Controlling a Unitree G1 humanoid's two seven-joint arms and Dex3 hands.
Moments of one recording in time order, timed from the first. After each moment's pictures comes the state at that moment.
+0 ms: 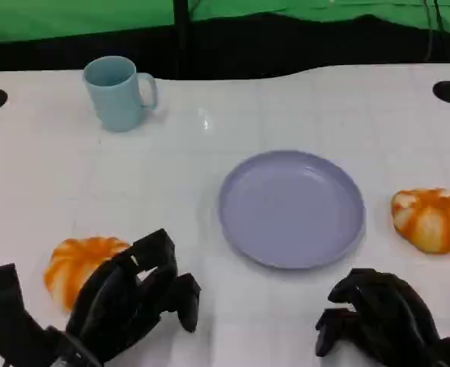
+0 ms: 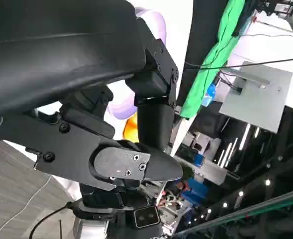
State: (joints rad) left arm -0.05 0.02 0.08 0.34 -0.54 0.03 -0.78; right arm -0.03 0.07 -0.12 0.35 0.44 0.12 0.57
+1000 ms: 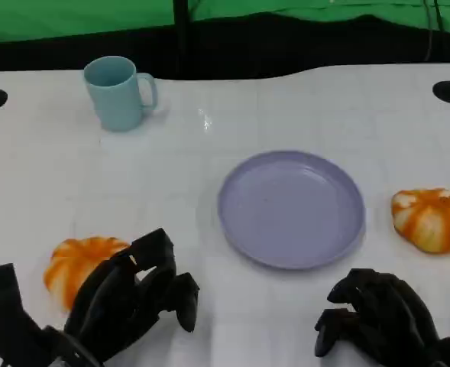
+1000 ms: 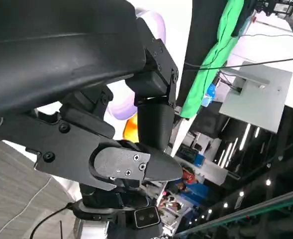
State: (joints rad) left arm -0.05 0.02 0.08 0.34 -0.54 0.02 -0.79; right arm -0.03 0.07 -0.12 0.35 0.44 0.12 0.57
